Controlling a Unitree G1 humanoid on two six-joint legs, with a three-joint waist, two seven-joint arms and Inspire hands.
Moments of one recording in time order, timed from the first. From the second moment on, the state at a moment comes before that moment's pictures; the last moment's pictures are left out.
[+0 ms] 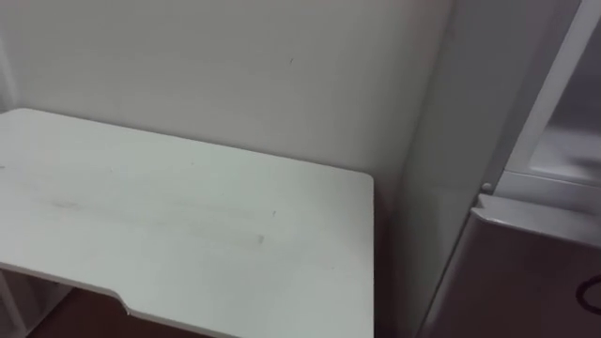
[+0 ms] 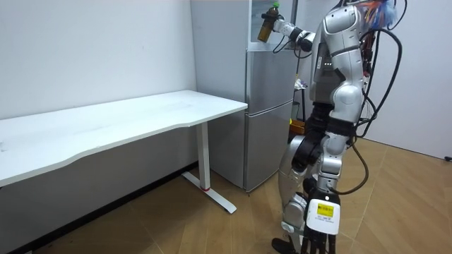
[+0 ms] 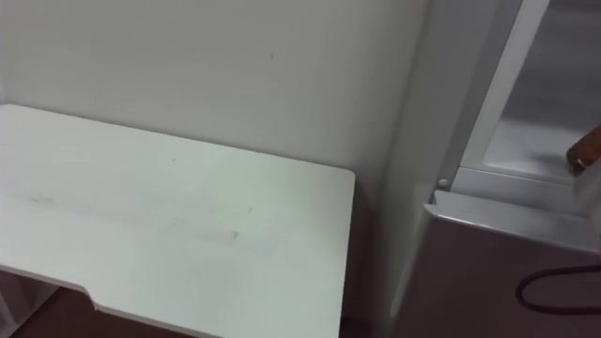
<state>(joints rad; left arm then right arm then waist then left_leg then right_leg) 0.36 0.26 0.24 1.12 -0.01 0.12 0.17 -0.88 -0.75 -0.10 0.52 0.72 0.09 -0.98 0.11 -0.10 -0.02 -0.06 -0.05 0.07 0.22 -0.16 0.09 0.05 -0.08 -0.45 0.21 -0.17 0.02</state>
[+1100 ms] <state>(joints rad) 0.35 0.32 0.11 1.08 -0.07 0.15 0.12 -0.92 -0.75 0.10 0.79 1.10 -0.01 -0.55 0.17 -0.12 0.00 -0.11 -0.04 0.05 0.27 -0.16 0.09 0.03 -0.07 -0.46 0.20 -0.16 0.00</state>
